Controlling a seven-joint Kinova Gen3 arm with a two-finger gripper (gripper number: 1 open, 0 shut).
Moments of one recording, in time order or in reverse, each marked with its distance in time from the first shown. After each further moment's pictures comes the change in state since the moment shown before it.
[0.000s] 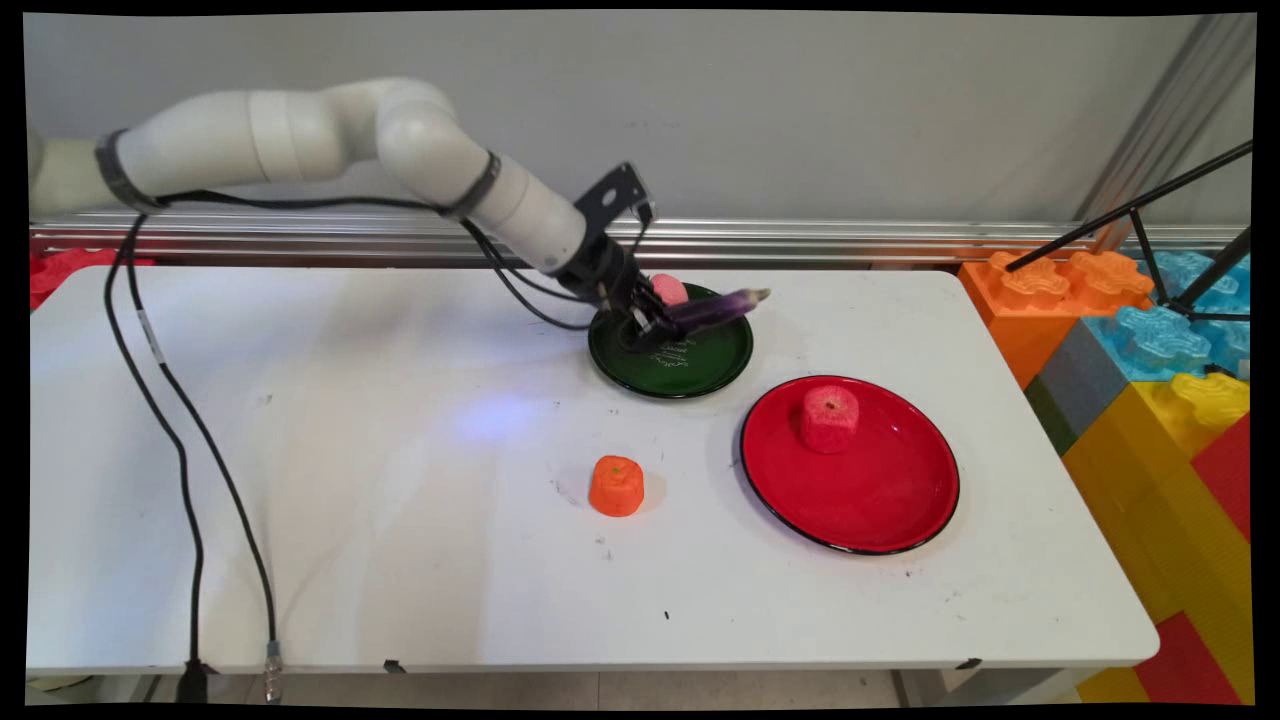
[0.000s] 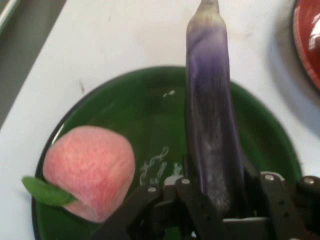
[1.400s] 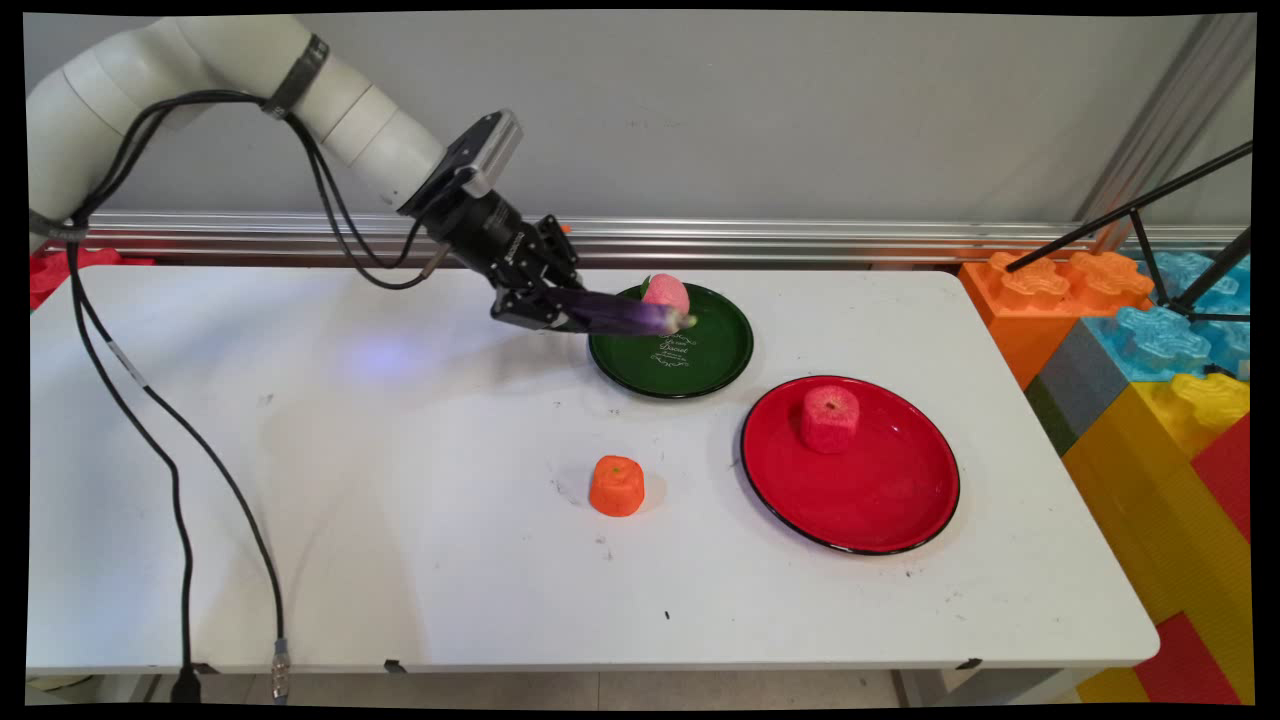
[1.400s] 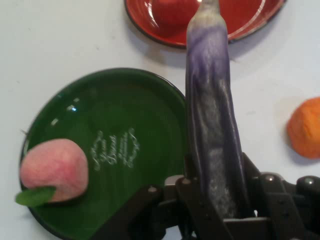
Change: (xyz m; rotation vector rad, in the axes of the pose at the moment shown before) arm -0.046 -0.032 -0.129 -0.253 0.050 0.540
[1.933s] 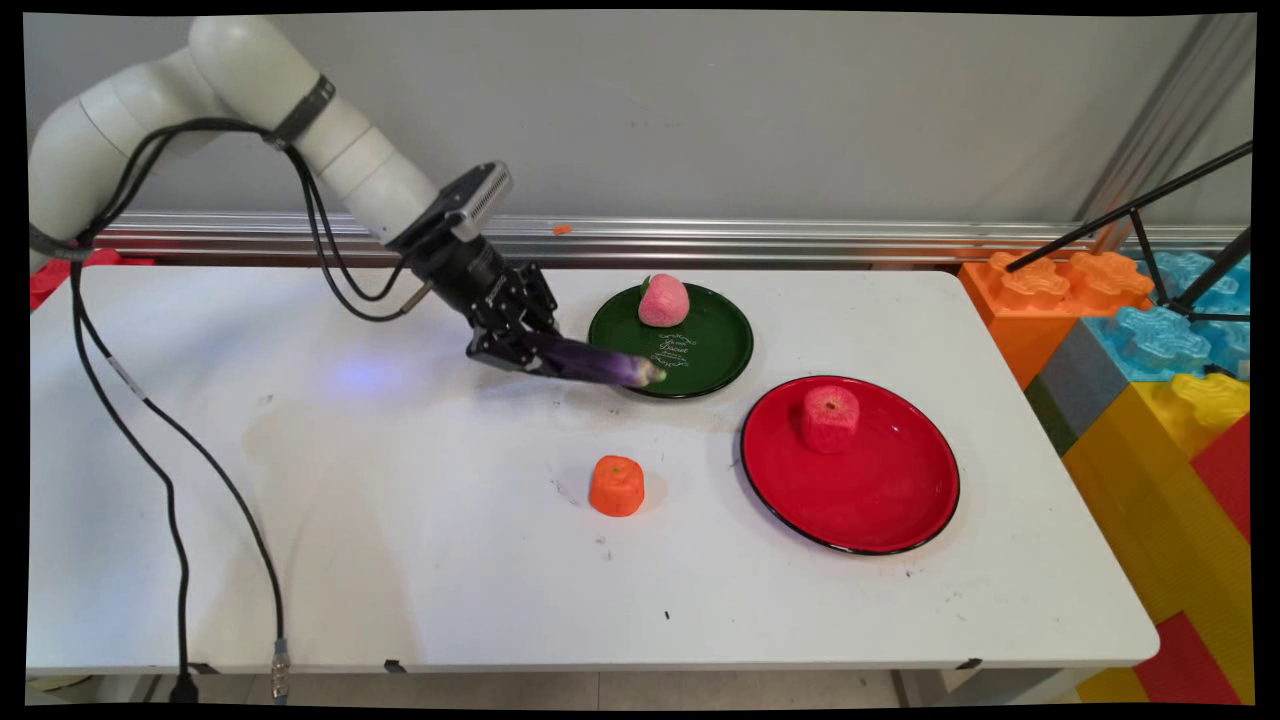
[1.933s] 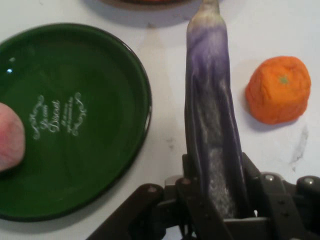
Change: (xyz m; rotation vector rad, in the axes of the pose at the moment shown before) arm -0.027 0.014 0.020 -0.098 -0.055 -0.039
